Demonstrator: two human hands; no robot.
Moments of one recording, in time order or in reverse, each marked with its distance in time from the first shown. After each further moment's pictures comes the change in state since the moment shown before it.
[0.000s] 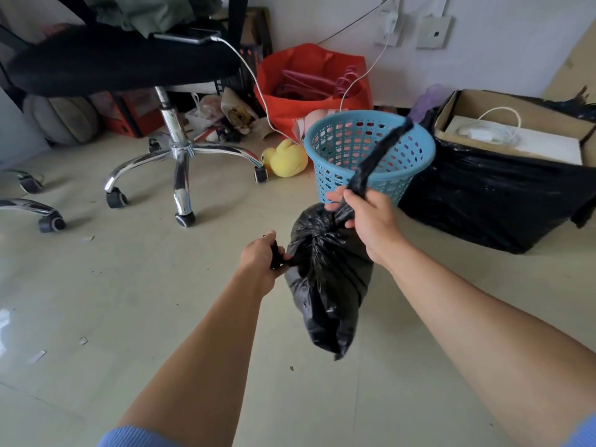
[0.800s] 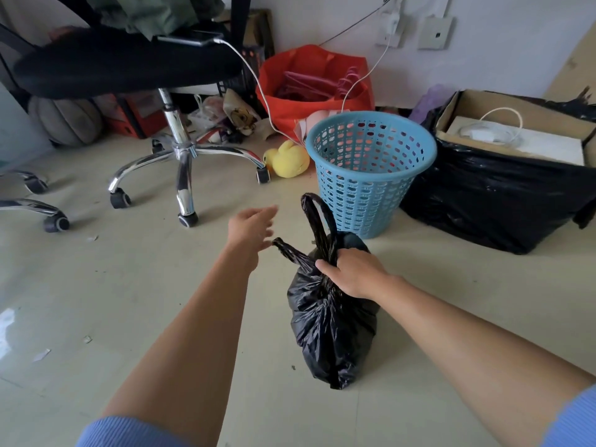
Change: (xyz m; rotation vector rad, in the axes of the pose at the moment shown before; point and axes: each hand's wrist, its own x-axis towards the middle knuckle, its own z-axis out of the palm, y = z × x) left_hand -0.018 0.047 -0.004 0.354 -0.018 0.283; right_hand -0.030 0.053 0.001 -1.251 -0.491 -0.047
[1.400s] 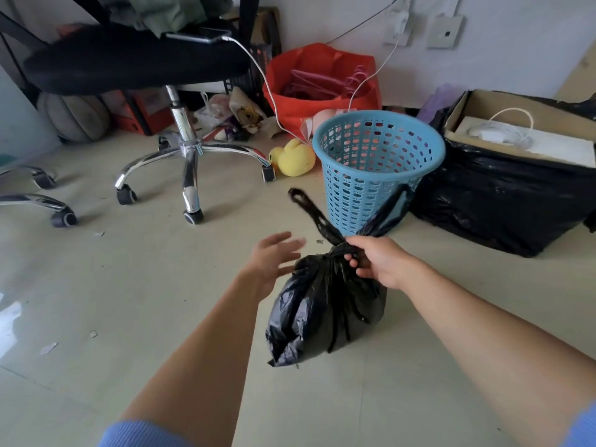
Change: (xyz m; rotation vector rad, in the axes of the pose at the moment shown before) left_hand -0.003 -0.051 0.004 -0.103 -0.249 -0.109; right_hand 0.007 0.015 -0.018 1.332 -0.053 0.428
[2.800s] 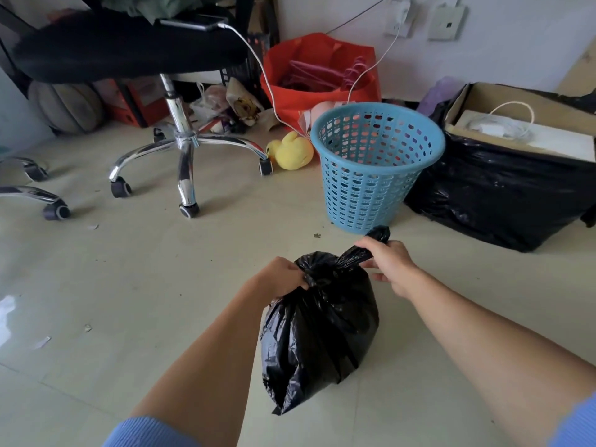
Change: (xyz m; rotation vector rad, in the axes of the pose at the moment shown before) left_hand 0.001 -0.027 0.008 0.828 -0.077 -0.127; right_hand 0.010 0.030 -0.023 -0.115 0.264 -0.046
